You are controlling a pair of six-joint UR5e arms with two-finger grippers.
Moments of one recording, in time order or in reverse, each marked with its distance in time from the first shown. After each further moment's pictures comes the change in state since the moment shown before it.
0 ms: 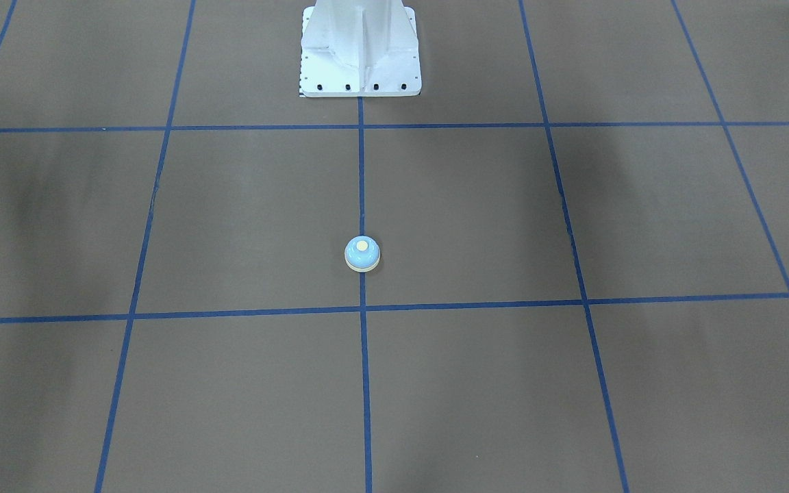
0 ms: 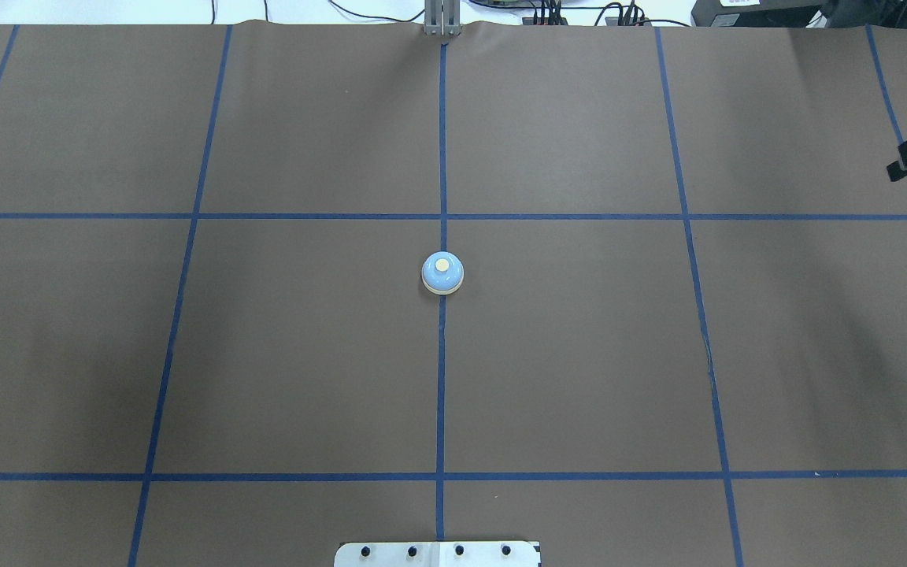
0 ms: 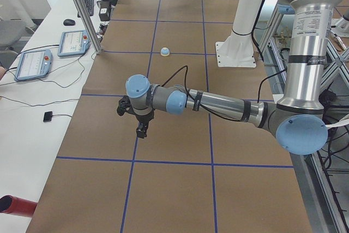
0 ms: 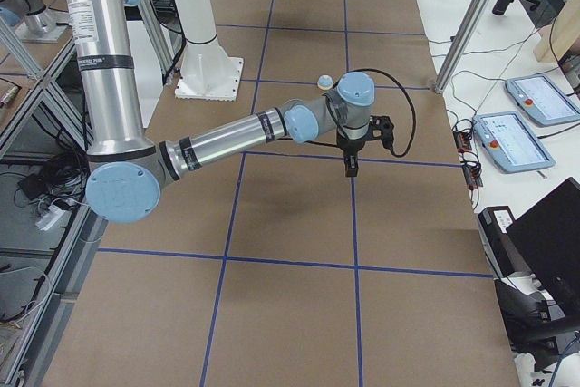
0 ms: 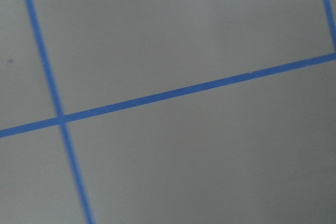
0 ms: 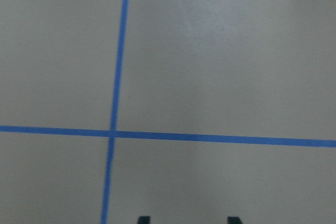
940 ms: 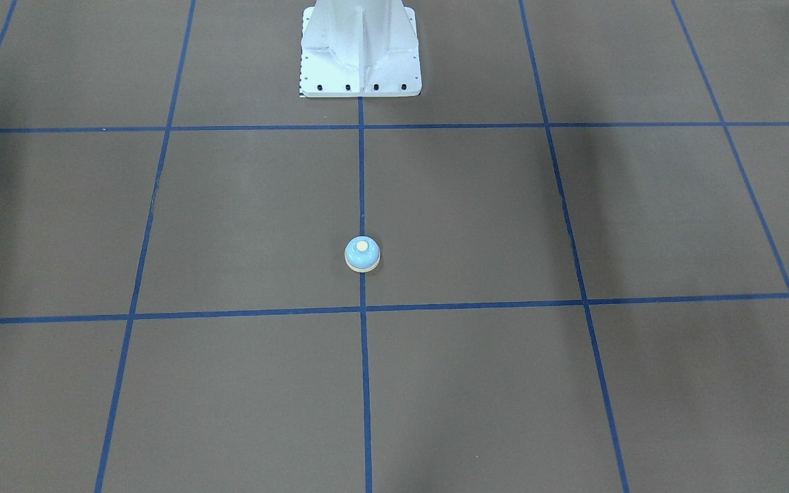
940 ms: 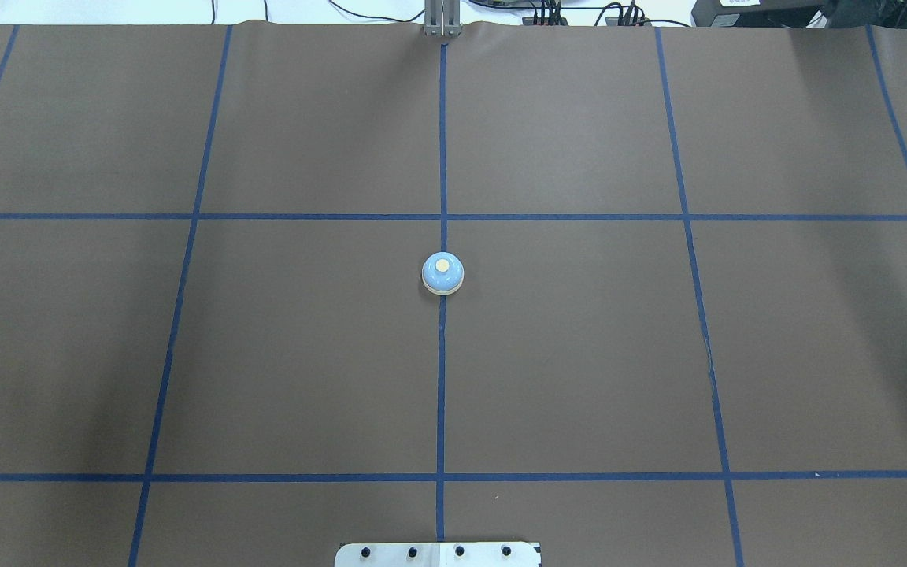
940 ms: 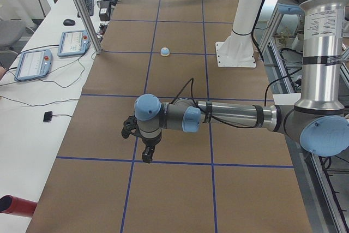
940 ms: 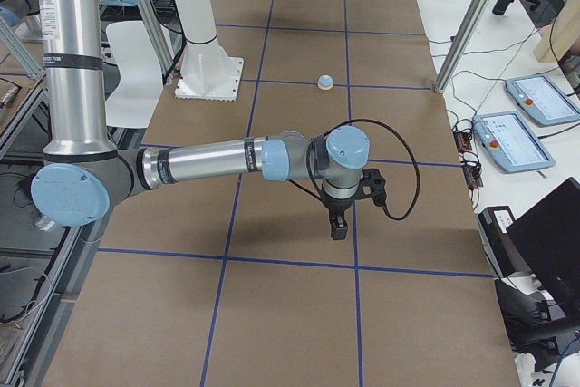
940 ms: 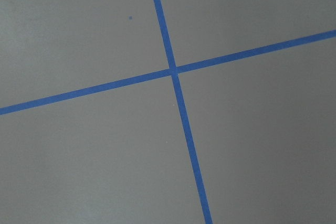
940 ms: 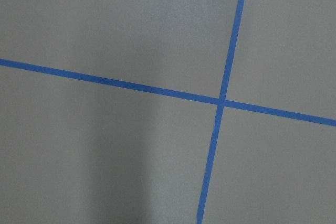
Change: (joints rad) left arm -0.084 0.070 0.018 0.000 0.055 0.098; right arm 0.173 -0.080 -0.070 -0.128 0.019 -0.377
